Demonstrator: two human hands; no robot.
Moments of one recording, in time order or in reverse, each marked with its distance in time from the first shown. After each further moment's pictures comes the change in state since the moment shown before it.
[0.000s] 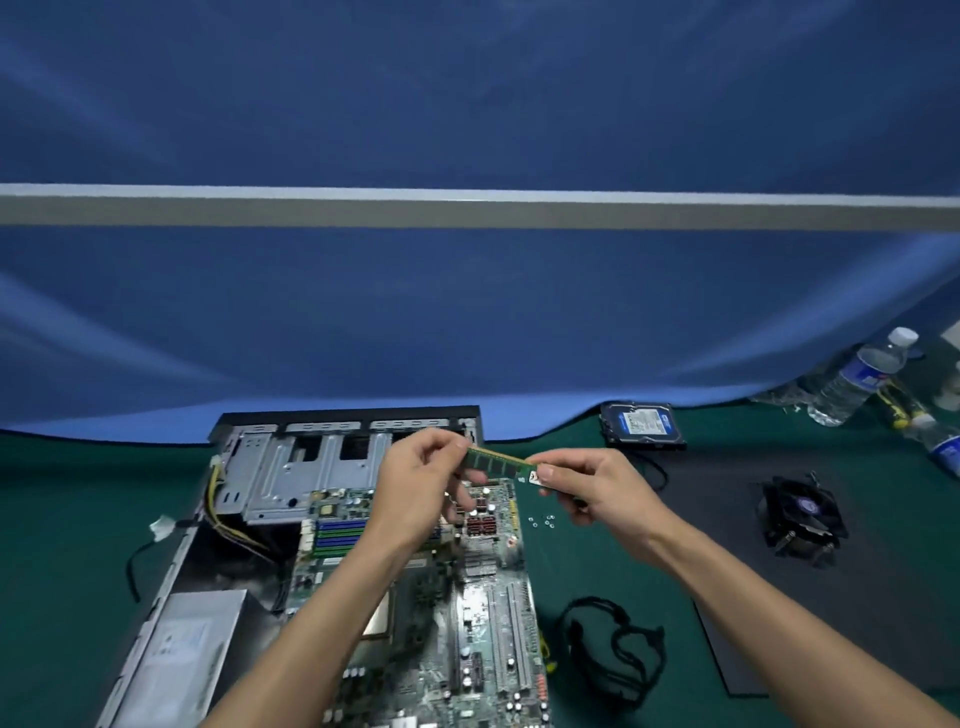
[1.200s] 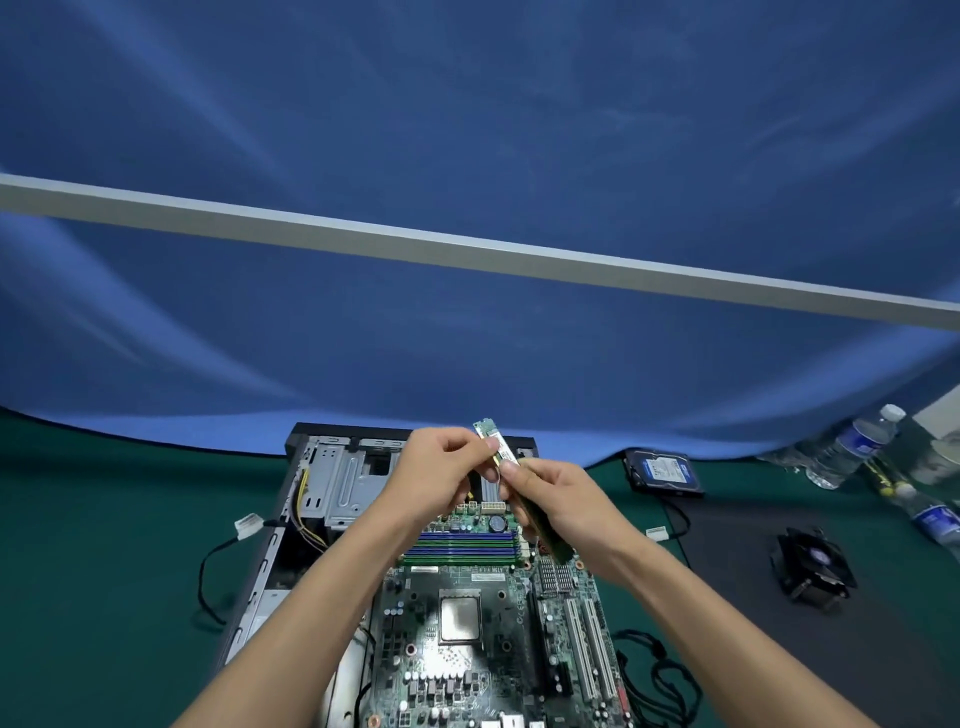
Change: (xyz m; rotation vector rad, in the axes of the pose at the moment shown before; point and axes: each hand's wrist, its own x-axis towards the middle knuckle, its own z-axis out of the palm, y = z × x) left_hand -0.013 0.032 -0.106 0.003 -0.135 0.076; right_hand -0.006 -0.050 0.138 -0.123 -0.081 -0.077
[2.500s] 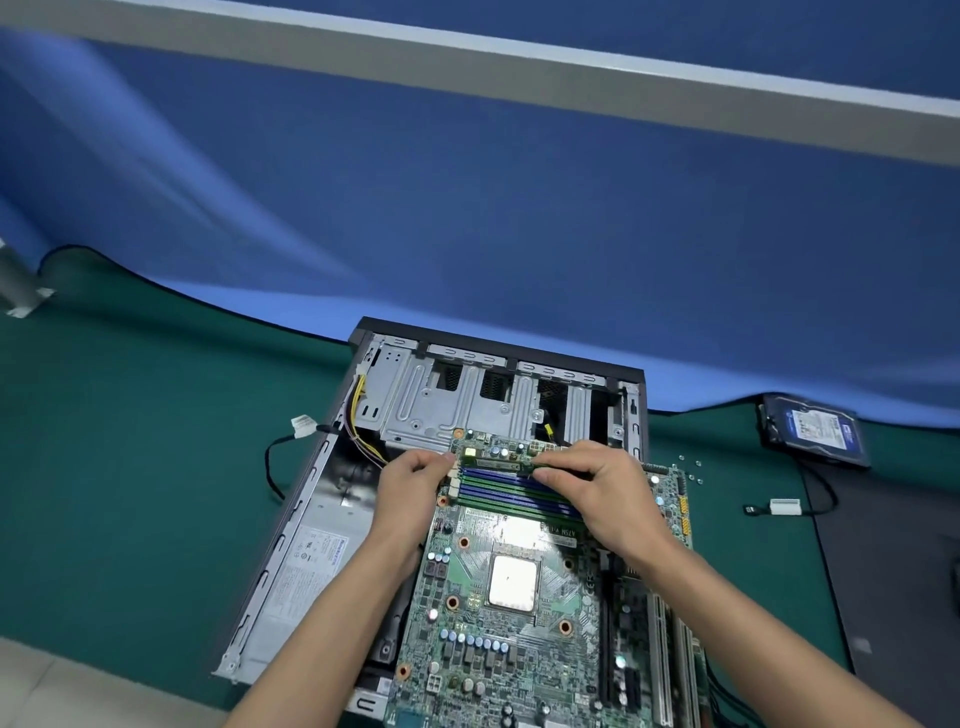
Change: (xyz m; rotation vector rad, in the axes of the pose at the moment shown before) left_hand 0.008 -0.135 -0.028 -0.139 0.564 -0.513; right_hand 0.080 0.107 0.006 -0.365 0.014 -0.090
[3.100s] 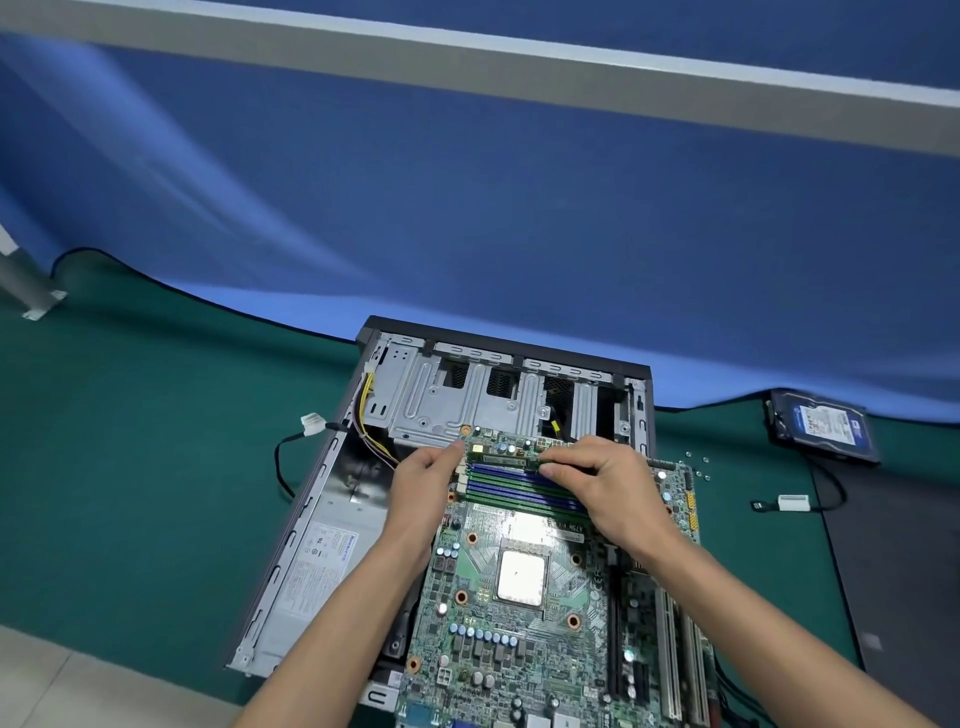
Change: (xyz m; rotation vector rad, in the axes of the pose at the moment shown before) left_hand 0.005 -0.007 0.003 -0.019 -0.012 0.012; right_hand 0.001 0.002 0.002 -0.013 0.009 -0.023
